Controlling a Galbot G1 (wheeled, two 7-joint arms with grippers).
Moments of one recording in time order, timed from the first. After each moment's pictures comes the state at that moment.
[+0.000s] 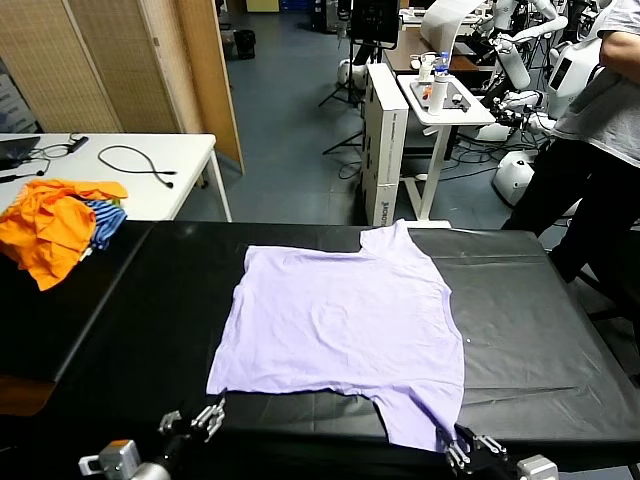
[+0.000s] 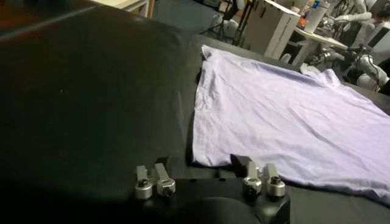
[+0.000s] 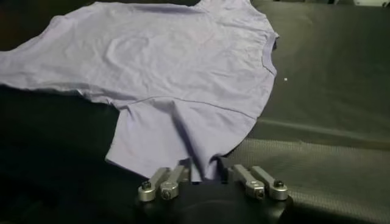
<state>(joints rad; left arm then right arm) 1.82 -1.35 -0.65 -2.23 -0.56 0.46 -0.06 -1.99 1.12 0.70 2.36 0.41 -0.56 -0.04</state>
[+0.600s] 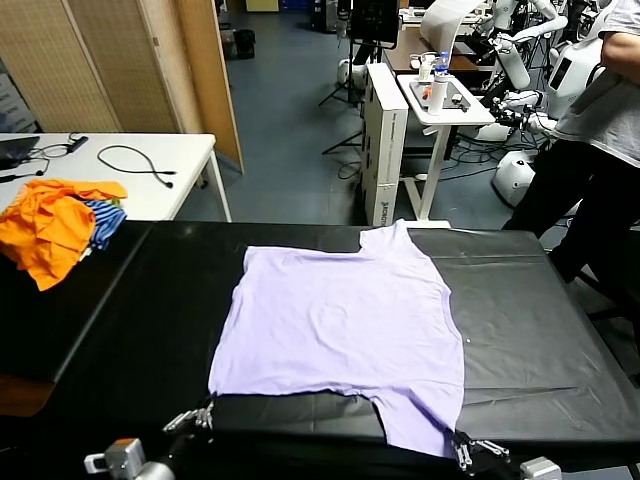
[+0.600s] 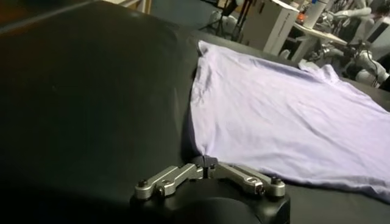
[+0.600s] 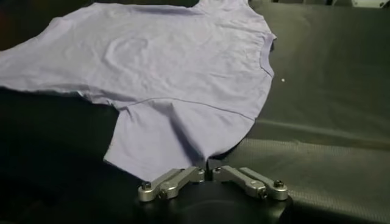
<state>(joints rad) 1.85 -1.33 -0.65 -2.27 -0.56 0.46 -0.08 -2.07 1.13 0.71 2.47 0.44 -0.62 0.00</state>
